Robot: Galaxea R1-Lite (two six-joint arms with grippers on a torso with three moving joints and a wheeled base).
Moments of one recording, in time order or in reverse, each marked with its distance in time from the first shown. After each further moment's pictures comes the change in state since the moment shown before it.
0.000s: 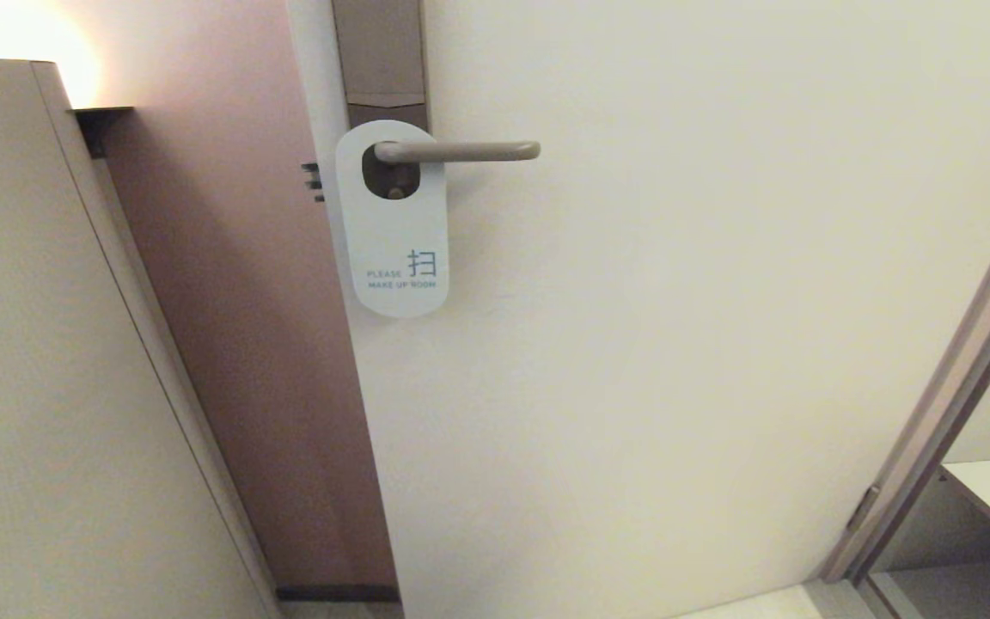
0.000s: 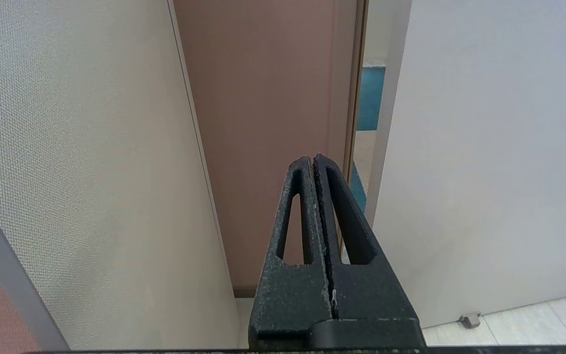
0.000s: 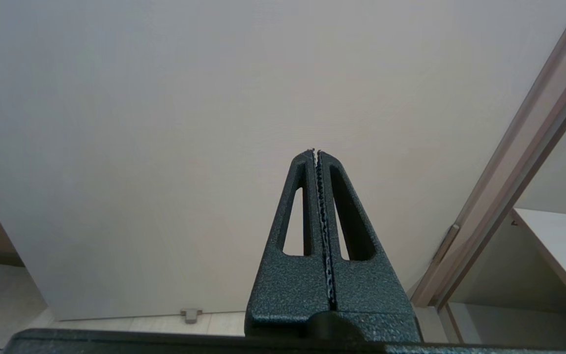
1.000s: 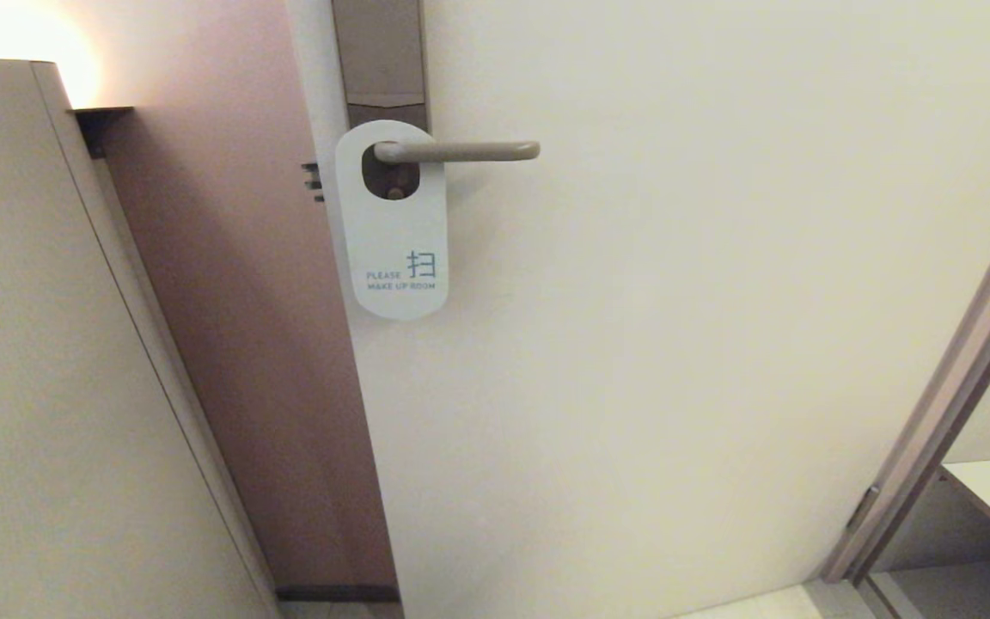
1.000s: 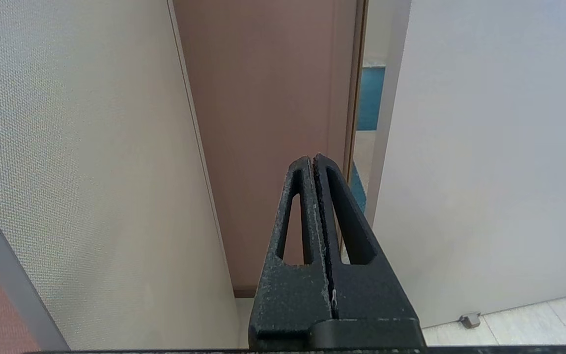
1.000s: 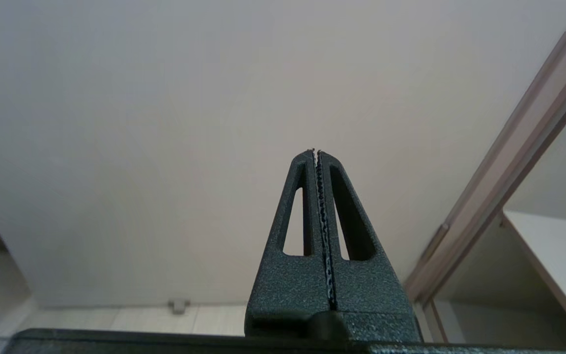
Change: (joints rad) left arm 0.000 0.000 0.000 0.000 0.000 0.000; right arm 0.001 0.020 0.000 -0.007 0.001 -0.048
